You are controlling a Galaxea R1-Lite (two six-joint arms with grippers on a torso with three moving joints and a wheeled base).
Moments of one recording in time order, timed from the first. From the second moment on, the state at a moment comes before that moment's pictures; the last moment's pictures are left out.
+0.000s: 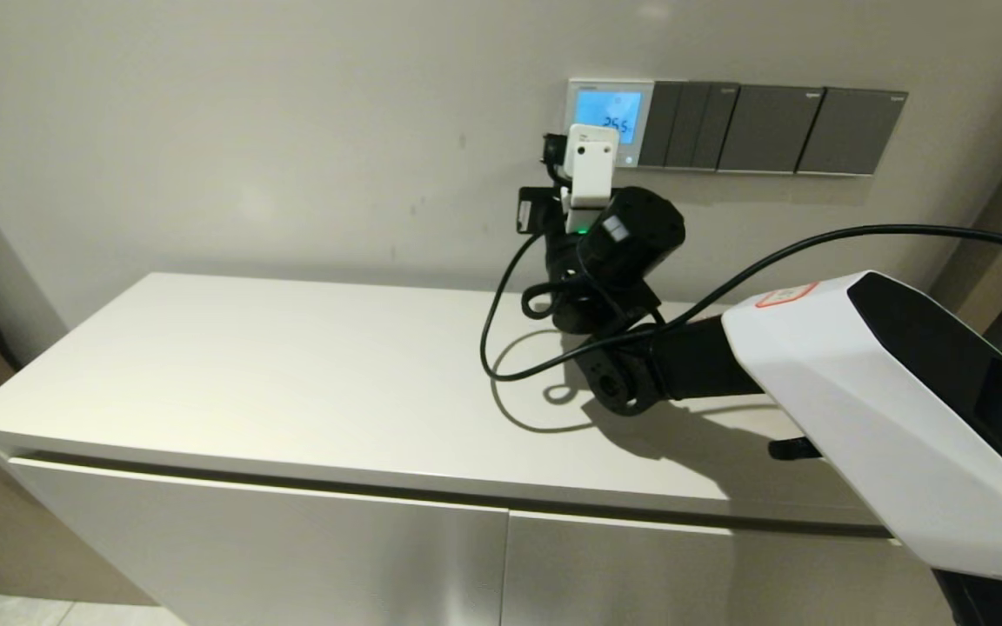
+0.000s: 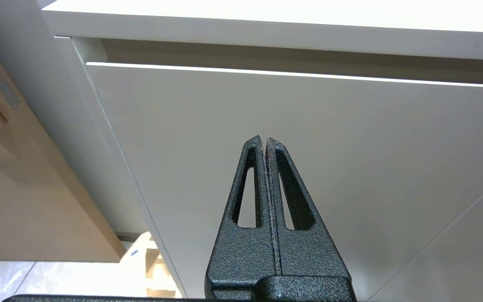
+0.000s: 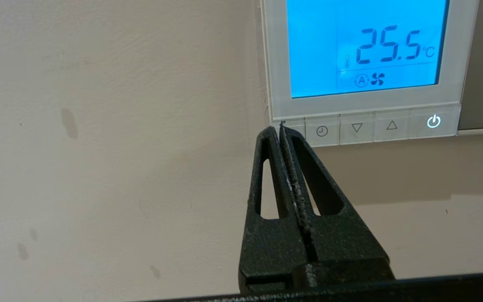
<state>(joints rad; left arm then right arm) 0.00 0.00 0.00 0.01 0.00 0.02 0.63 2.32 -1.73 -1.29 -0.56 -0.34</state>
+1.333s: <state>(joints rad) 0.00 0.00 0.00 0.01 0.00 0.01 0.31 1.38 -0.61 -1.14 -0.60 -0.35</state>
